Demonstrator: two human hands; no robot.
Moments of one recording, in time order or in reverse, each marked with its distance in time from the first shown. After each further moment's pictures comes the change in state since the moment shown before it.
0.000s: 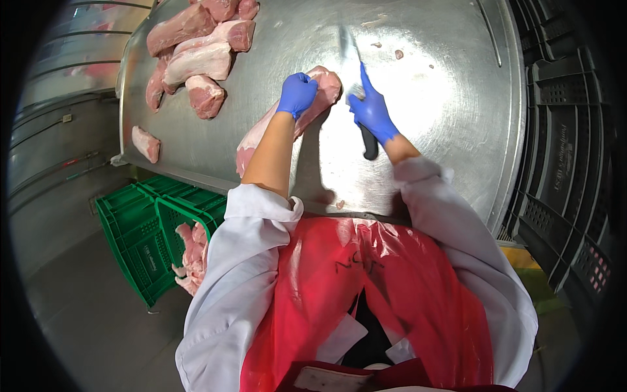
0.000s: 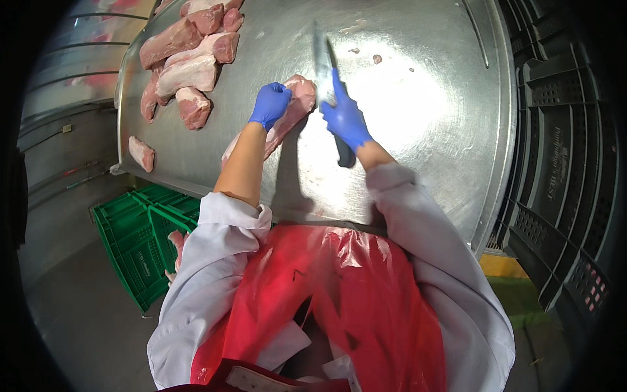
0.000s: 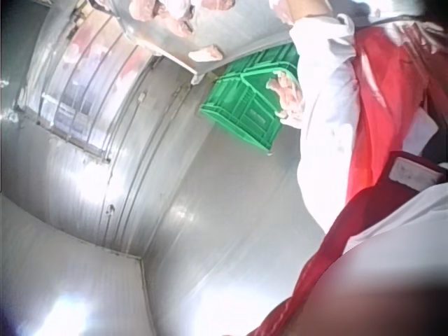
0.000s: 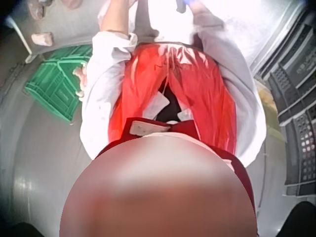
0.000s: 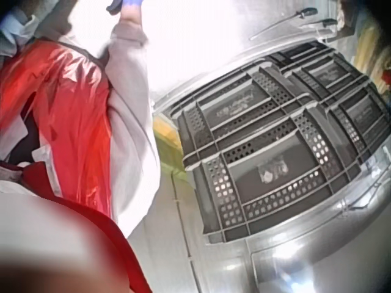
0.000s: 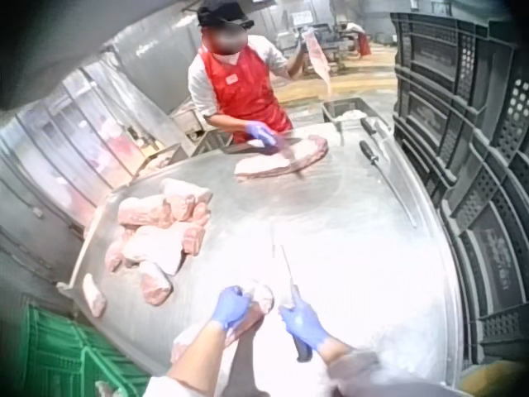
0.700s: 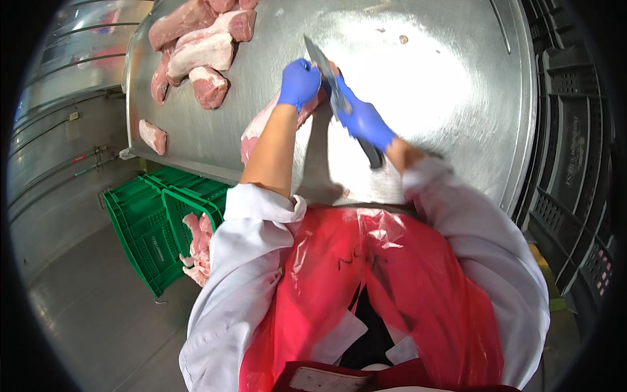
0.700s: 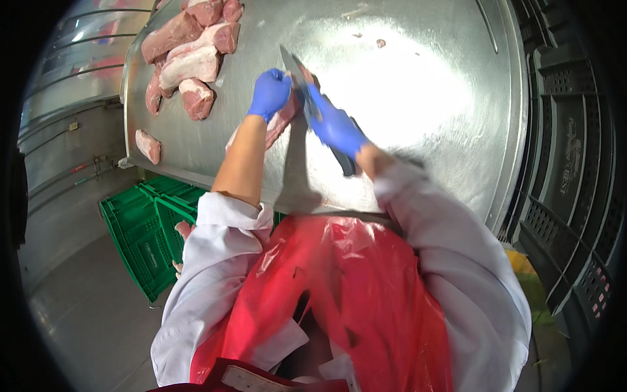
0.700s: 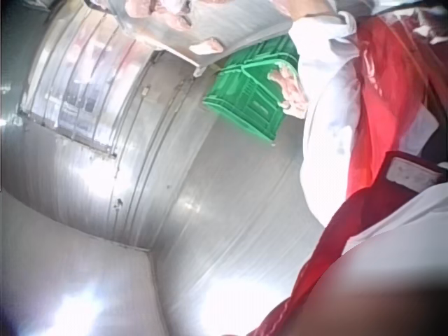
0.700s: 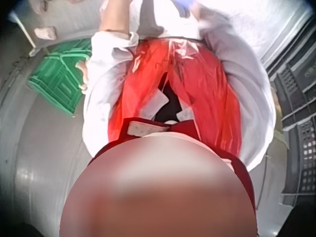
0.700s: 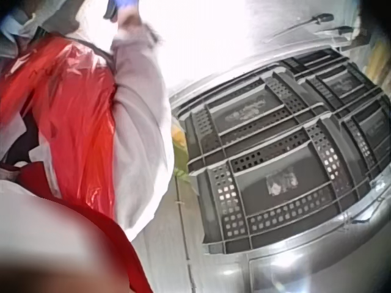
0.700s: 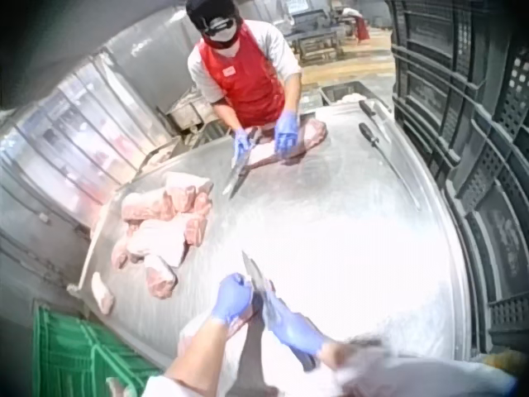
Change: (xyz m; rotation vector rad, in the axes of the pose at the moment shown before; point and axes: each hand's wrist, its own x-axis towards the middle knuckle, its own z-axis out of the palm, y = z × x) left_hand -0.013 0.022 -0.003 0.212 0.112 0.090; right_hand -0.043 -0.032 0.010 -0.133 -0.317 0.028
